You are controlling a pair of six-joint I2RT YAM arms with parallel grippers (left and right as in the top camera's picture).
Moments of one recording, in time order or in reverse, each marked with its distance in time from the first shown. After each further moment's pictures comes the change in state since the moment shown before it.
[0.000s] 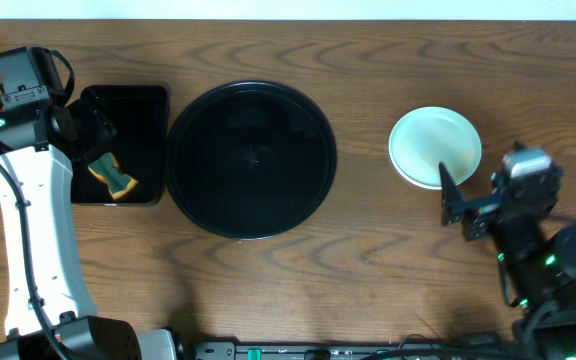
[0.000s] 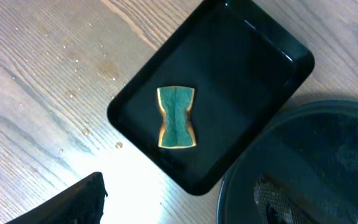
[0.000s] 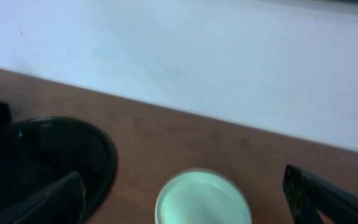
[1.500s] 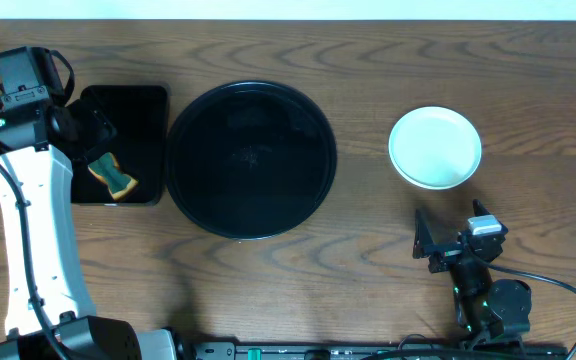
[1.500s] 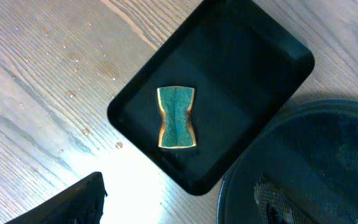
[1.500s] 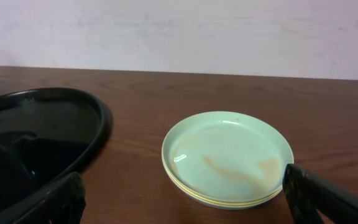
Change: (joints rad) left arm 0.000 0.000 0.000 0.000 0.000 0.000; right arm -0.021 -0.499 -0.751 0.321 0.020 0.138
